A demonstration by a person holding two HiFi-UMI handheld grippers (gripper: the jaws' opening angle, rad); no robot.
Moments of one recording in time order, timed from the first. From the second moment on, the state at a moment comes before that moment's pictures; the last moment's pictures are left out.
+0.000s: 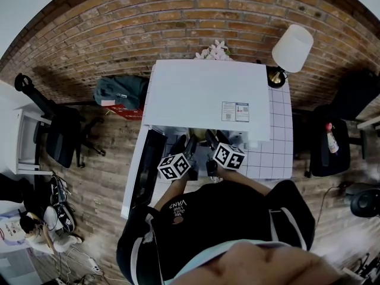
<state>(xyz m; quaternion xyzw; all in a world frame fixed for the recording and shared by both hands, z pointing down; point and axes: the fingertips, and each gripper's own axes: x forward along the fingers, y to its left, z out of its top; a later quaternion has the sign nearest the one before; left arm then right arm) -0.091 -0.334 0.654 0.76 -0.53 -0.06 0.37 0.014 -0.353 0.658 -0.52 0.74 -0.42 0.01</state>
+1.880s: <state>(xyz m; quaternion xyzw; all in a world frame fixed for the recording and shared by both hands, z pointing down) -0.082 -0.336 0.657 0.79 -0.51 -0.01 0.35 0.004 -0.345 0.660 -0.49 0.77 -0.41 -0.03</state>
